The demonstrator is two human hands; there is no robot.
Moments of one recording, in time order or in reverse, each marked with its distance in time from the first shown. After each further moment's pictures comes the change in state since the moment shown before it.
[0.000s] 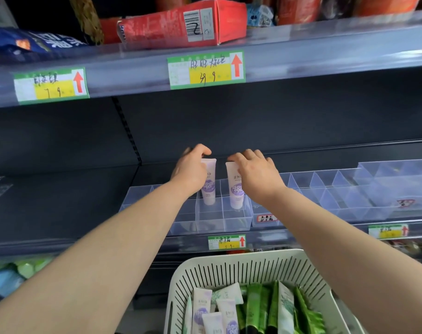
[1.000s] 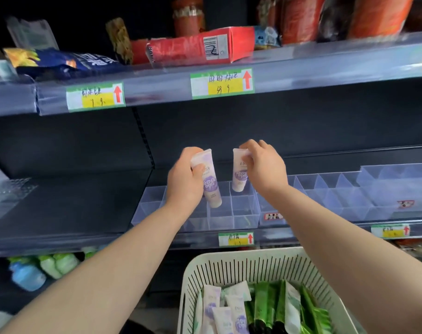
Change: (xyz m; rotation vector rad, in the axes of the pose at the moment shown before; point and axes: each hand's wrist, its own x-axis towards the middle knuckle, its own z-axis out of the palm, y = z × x) left_hand -0.065 -0.005 -0.034 -0.373 0.265 0.049; right_hand -0.008 -0.020 -0.024 0.296 0.304 0.123
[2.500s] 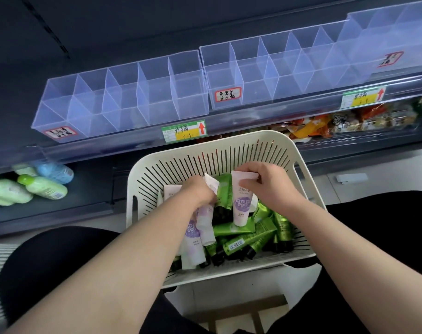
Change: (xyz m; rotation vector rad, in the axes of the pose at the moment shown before) left_hand -0.180 -0.118 0.152 0.663 -0.921 -0.665; right_hand -0.239 0.117 0.033 0.311 -0.572 0.384
